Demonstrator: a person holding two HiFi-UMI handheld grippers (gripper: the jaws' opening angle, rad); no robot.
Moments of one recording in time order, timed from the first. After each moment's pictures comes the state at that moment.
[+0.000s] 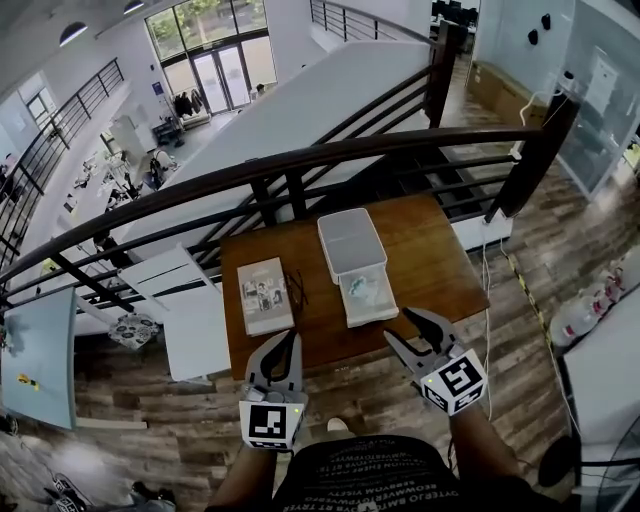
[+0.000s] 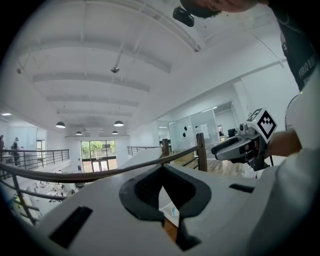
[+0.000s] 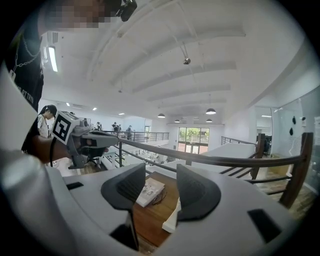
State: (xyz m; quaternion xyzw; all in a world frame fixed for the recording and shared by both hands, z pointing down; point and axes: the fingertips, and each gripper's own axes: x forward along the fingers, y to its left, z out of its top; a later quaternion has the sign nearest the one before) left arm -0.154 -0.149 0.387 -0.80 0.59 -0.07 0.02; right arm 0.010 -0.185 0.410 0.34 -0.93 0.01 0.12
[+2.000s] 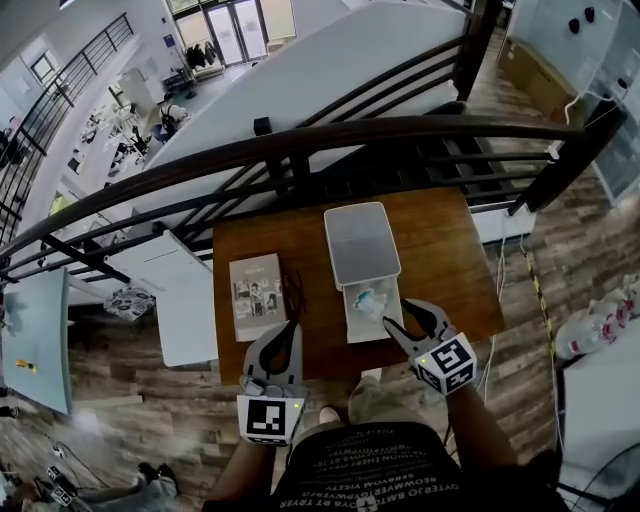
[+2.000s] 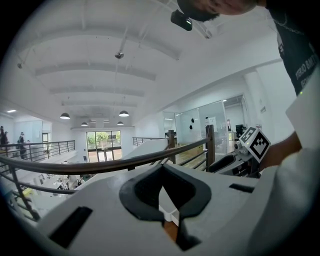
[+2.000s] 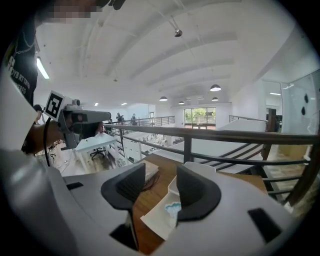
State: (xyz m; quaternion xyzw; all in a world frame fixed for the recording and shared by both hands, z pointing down) left arm -0.160 -0.317 0.440 -0.78 0.62 -0.08 -0.02; right arm 0.003 -0.374 0.540 0.29 -0.93 0.09 0.20
